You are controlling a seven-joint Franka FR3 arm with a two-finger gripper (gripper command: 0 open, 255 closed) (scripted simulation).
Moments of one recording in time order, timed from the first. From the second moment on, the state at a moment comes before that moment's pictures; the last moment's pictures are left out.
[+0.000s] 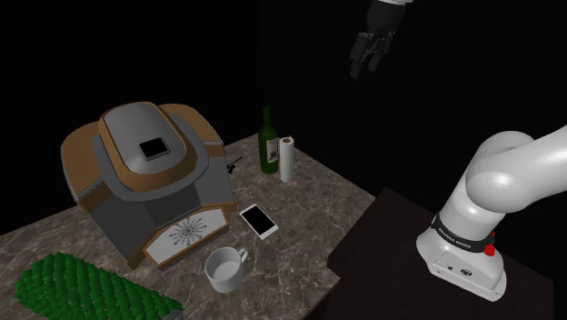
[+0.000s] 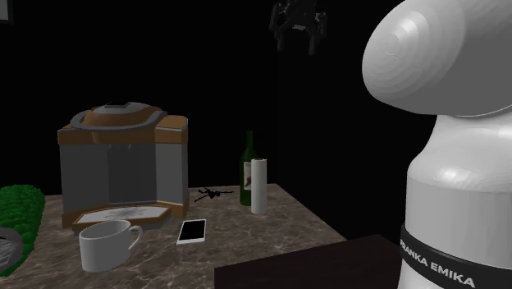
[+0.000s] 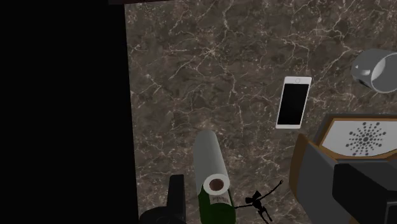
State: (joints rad) arm -0.02 -0.76 0.04 -2.28 0.03 1.72 0.05
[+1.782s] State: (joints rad) arm -0.04 0.00 0.09 -2.29 -0.03 2.49 0.11
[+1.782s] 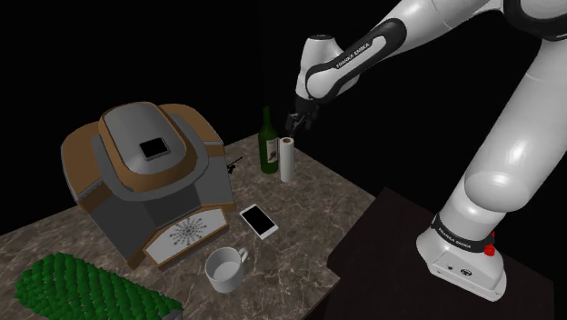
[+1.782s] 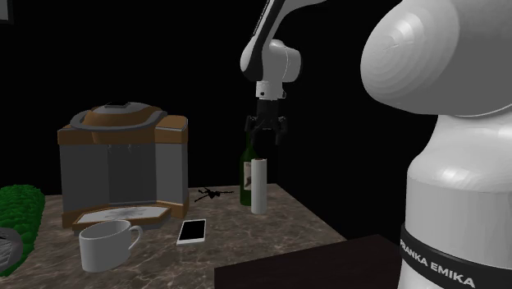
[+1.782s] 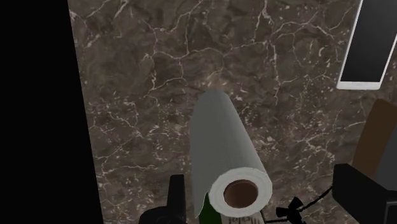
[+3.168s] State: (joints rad) arm -0.03 0.25 0.08 -2.18 -0.08 2.64 0.16
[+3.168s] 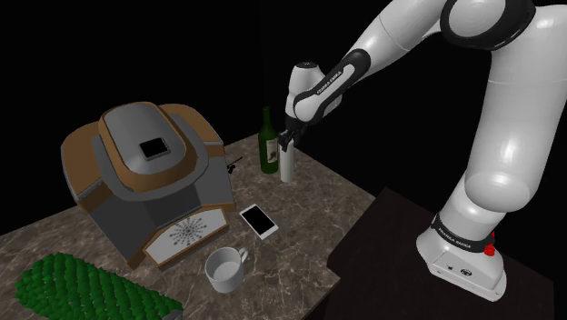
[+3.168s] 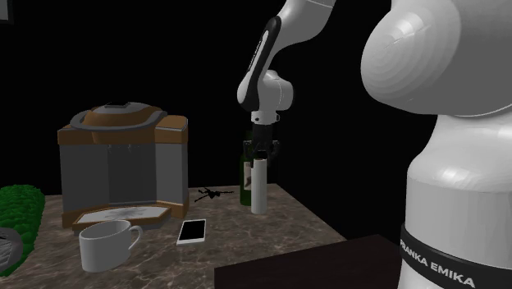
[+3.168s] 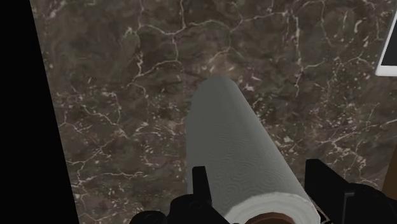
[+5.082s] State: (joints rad) arm -0.04 0.09 0.09 -2.10 -0.04 2.39 0.12
